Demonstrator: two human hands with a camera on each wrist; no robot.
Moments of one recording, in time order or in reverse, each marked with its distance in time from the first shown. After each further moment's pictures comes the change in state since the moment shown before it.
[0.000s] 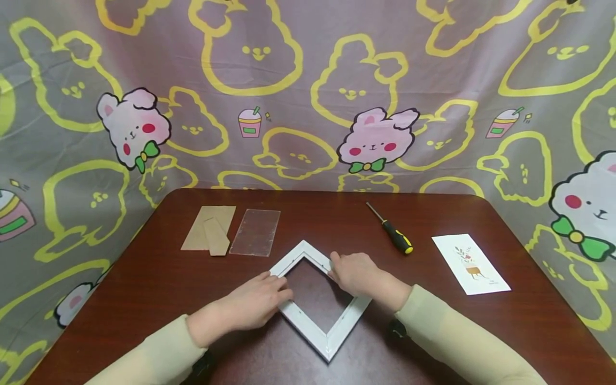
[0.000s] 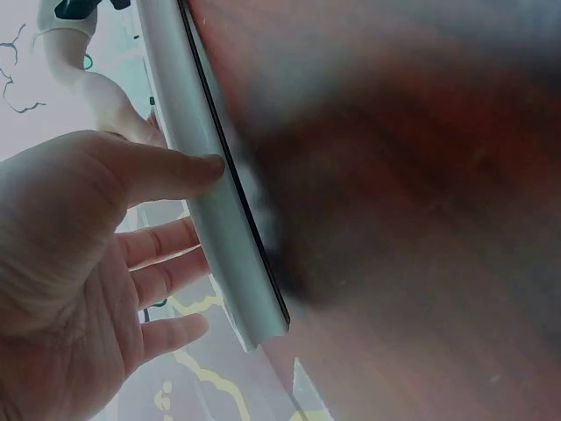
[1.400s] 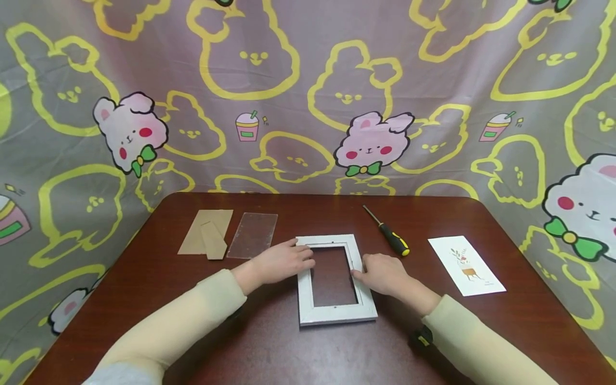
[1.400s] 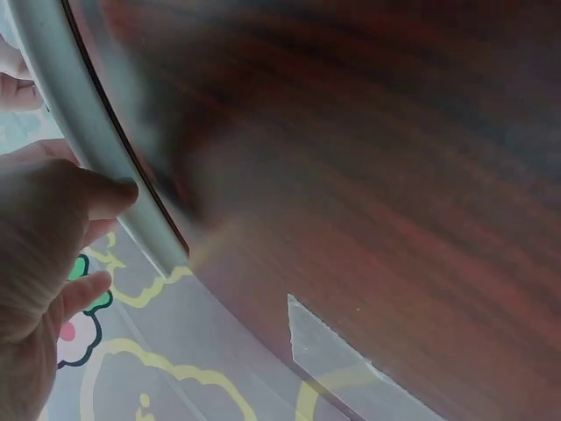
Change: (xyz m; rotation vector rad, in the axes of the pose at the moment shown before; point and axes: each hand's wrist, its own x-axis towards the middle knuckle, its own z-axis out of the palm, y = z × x) left_hand 0.081 -0.050 0.010 0.360 -0.047 0.223; right_hand -0.026 0.046 0.005 0.243 -0.060 0.349
